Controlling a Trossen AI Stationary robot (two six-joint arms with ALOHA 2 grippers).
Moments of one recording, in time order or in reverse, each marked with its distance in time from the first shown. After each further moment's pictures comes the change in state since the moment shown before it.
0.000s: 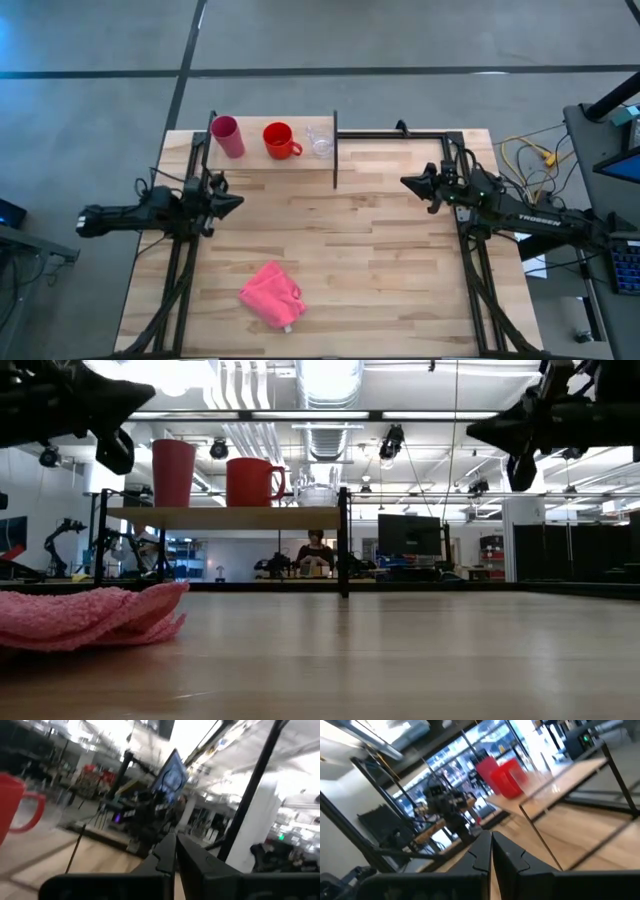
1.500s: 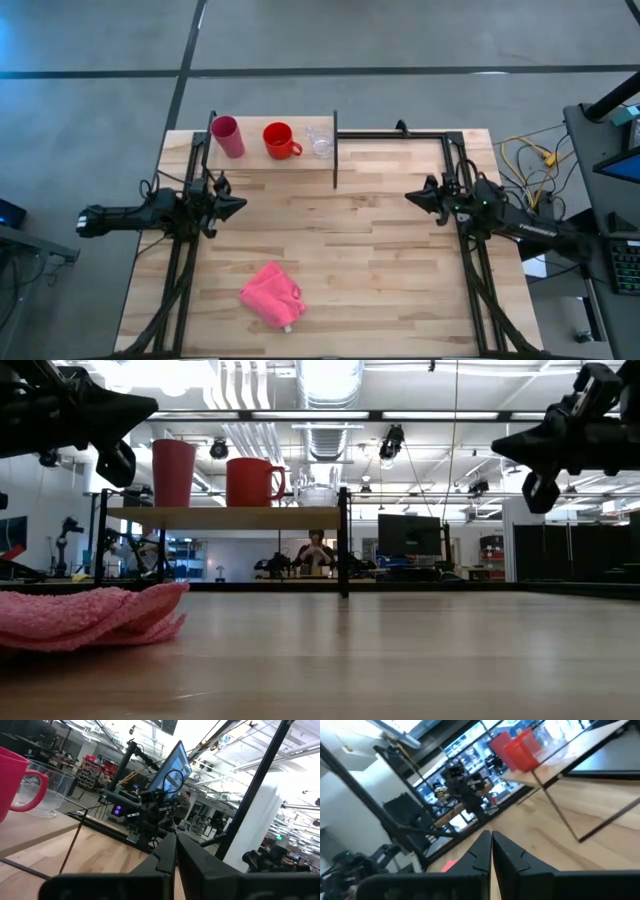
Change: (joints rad) left arm 0.000 0.001 -0.055 0.021 -0.002 -0.050; right arm 0.000 -0.325 -0.133 -0.204 -0.128 0.049
